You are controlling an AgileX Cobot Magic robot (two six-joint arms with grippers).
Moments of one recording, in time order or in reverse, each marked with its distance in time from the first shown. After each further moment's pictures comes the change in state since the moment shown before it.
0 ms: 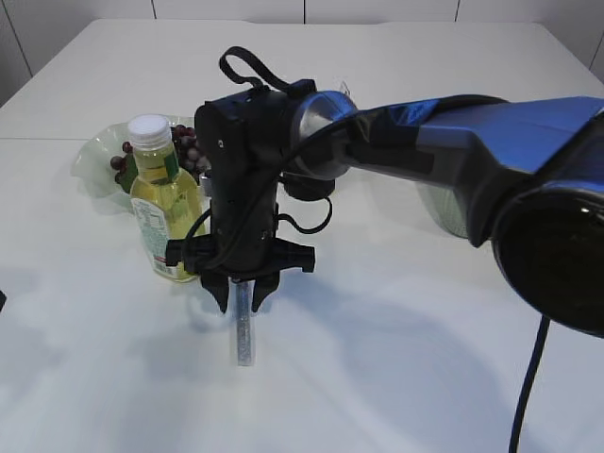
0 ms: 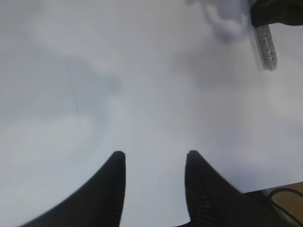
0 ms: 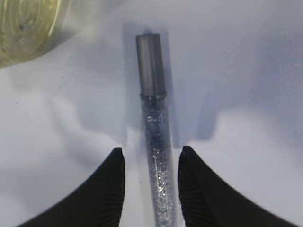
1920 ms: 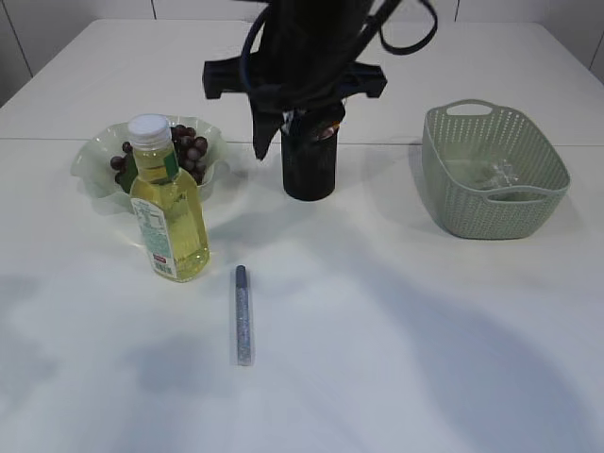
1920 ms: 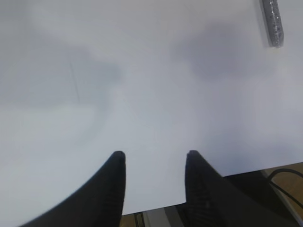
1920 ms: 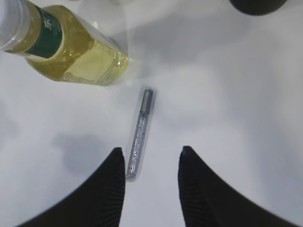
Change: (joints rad) left arm 0.000 0.000 0.000 0.000 0.070 0.000; right arm -0.110 -0.371 0.000 -0.014 0.094 -0.391
